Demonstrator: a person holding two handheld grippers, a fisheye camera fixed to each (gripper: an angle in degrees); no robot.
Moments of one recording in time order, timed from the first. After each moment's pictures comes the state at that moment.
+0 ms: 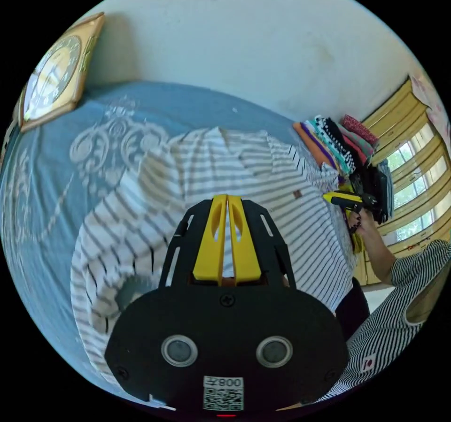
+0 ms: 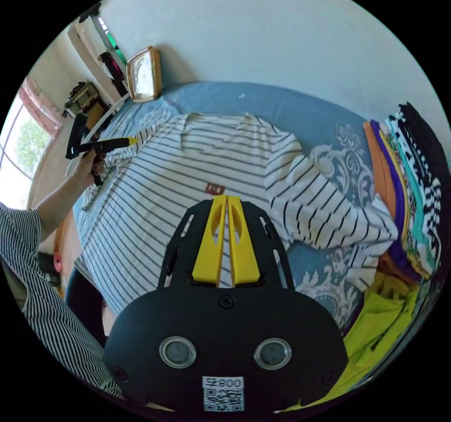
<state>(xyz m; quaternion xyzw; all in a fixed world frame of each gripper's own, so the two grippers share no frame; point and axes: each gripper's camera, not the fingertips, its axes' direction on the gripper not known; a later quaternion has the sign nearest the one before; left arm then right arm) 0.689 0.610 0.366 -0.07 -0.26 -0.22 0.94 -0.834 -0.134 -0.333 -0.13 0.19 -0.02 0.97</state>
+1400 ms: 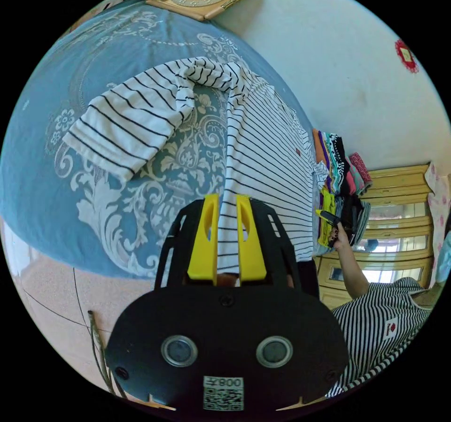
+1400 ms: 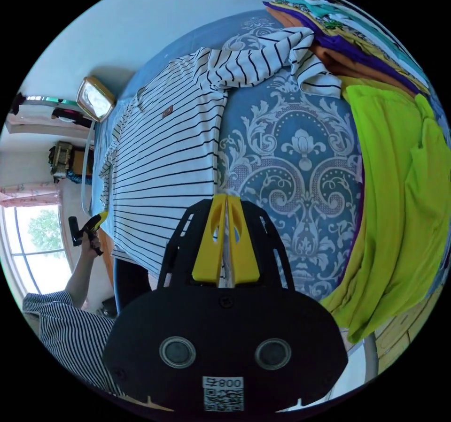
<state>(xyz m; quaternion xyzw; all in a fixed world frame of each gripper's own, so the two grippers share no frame) 0.957 0.980 0.271 -0.03 -0.21 -0.45 0.86 -0.695 0.227 -0.562 -0.18 0.13 0.23 0.95</state>
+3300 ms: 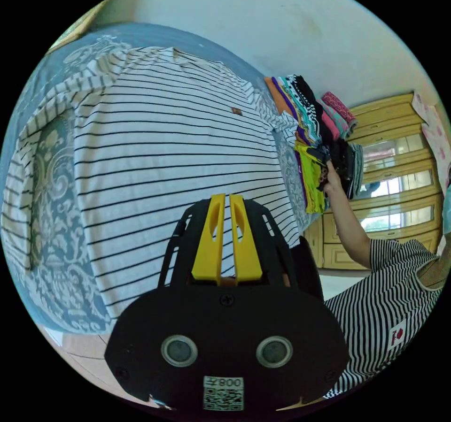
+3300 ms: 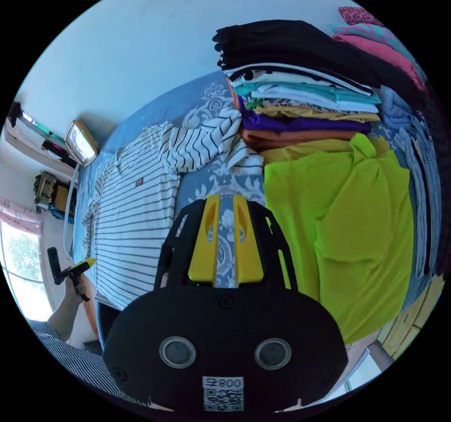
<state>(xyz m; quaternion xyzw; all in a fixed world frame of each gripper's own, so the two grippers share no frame) 1.145 0.709 0.447 -0.12 -0.15 -0.32 0.93 -0.622 0.234 -0.721 -0.03 0.23 0.23 0.94</state>
